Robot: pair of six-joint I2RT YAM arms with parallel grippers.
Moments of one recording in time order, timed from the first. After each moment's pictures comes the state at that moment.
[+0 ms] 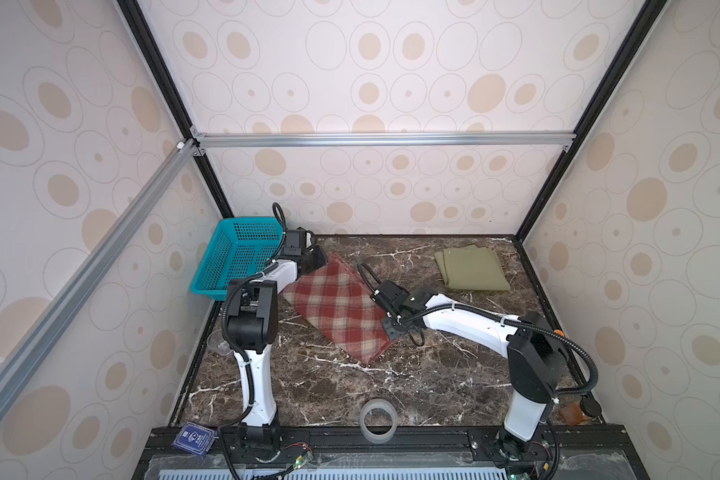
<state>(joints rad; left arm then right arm) -0.08 2.10 1.51 -0.11 0.32 -0.56 0.85 1.81 1.38 -0.82 0.24 0.35</state>
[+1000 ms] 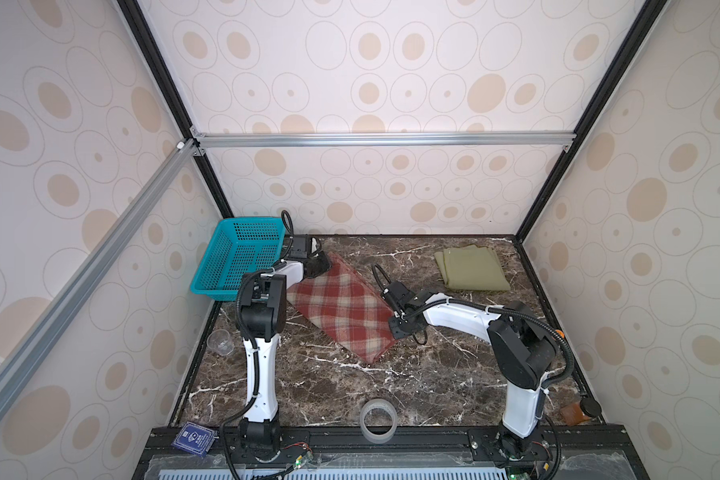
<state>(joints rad) -0.09 2.29 1.63 -0.11 0.33 -0.55 0.73 1.90 1.28 -0.68 0.15 0.40</state>
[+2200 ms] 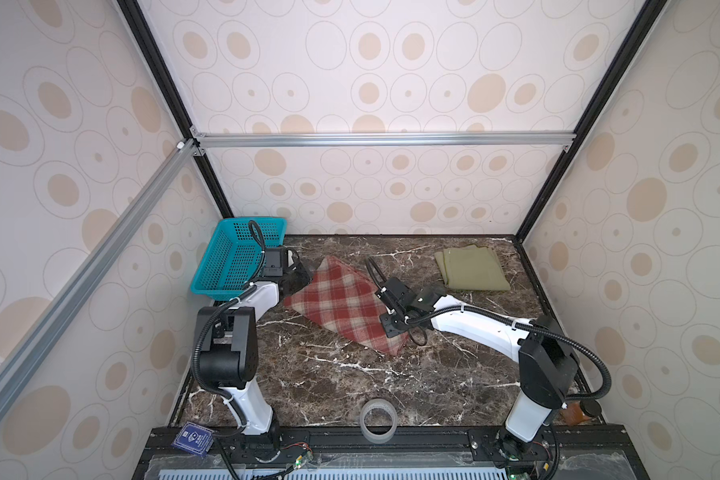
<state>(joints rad) -0.01 1.74 1.07 -0.10 0.31 -0.60 0.85 1.75 1.32 -0.72 0.14 0.41</state>
